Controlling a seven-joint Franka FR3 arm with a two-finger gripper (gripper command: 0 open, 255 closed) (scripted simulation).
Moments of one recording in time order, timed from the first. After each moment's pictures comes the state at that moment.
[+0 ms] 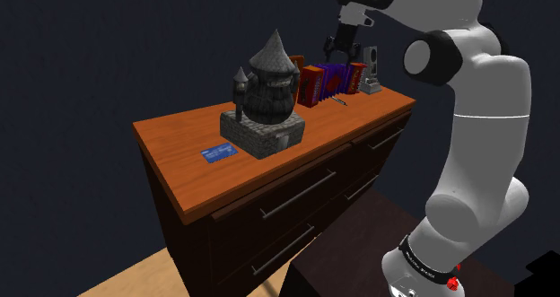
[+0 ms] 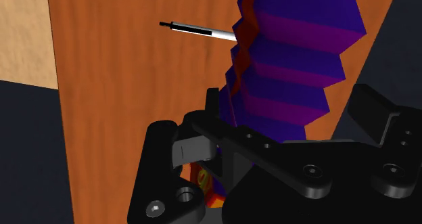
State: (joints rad) arm -0.31 0.46 -0.22 -1.08 0.12 1.50 0.90
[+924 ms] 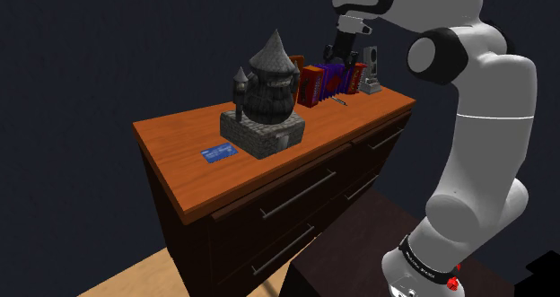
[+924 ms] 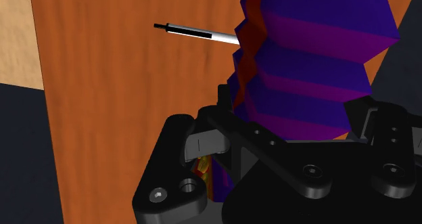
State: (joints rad) arm -0.30 0.43 -0.23 -1.20 0.11 1.59 0.90
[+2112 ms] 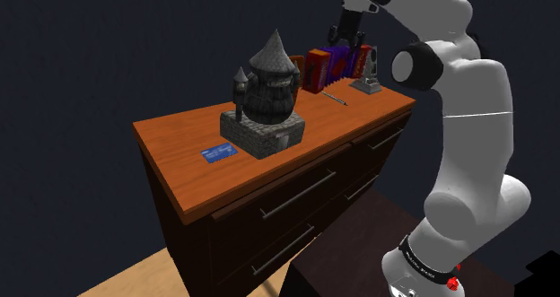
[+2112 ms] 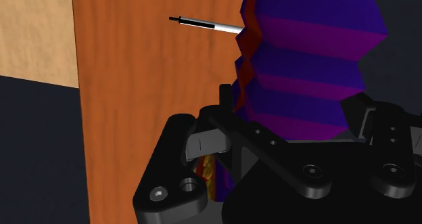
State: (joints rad) arm -0.35 0.59 -0.22 -0.75 0.14 1.29 0.91
